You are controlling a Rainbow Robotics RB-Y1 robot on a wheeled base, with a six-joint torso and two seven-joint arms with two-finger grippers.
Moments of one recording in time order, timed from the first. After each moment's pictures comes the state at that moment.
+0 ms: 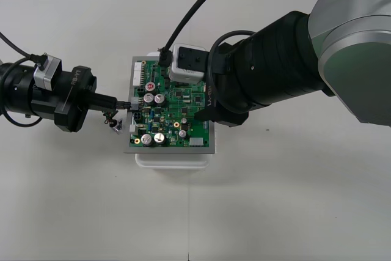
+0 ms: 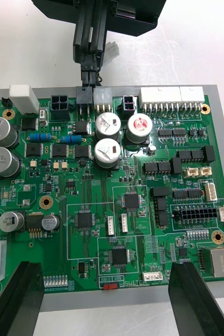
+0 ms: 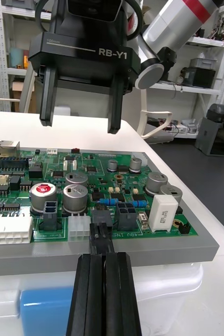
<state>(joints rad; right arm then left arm) -0.81 -0.59 0.43 -2.18 2.10 -1.57 -1.16 -0.70 0.98 -0.69 -1.08 -0.47 -1.53 -0.45</state>
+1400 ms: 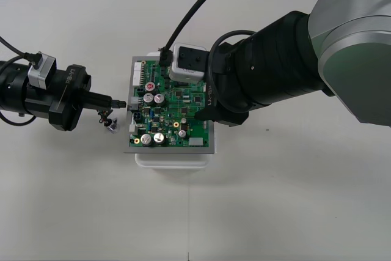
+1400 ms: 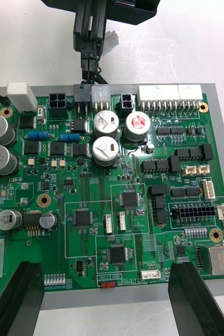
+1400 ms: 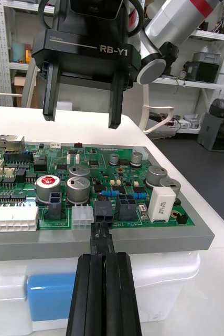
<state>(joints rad) -0.81 -0.59 0.43 -2.18 2.11 -1.57 -1.16 -0.70 1.00 -0.69 -1.08 -0.47 -1.53 -0.45</state>
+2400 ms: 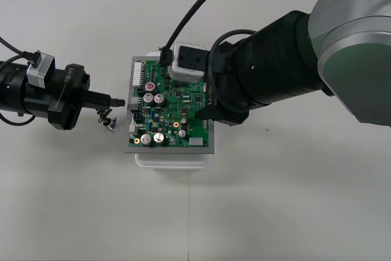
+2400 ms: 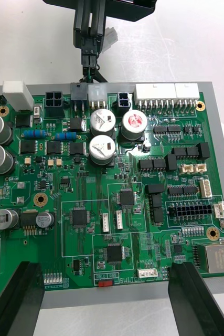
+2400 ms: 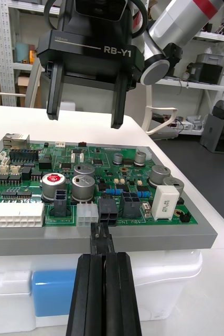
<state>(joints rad) -0.81 -0.59 0.43 -2.18 2.11 -1.57 -1.16 -0.70 1.00 -0.69 -1.07 -0.46 -1.53 -0.45</state>
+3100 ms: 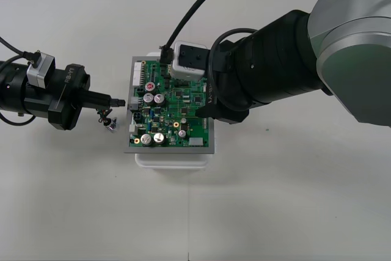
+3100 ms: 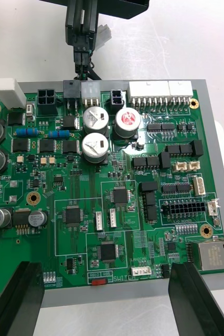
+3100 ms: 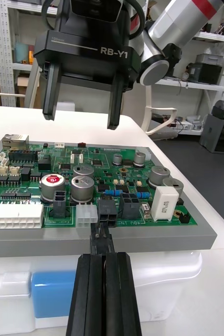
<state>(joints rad) -0.81 -0.59 0.43 -2.18 2.13 -1.57 -1.16 -0.70 1.00 -0.69 -1.07 -0.46 -1.53 -0.45</state>
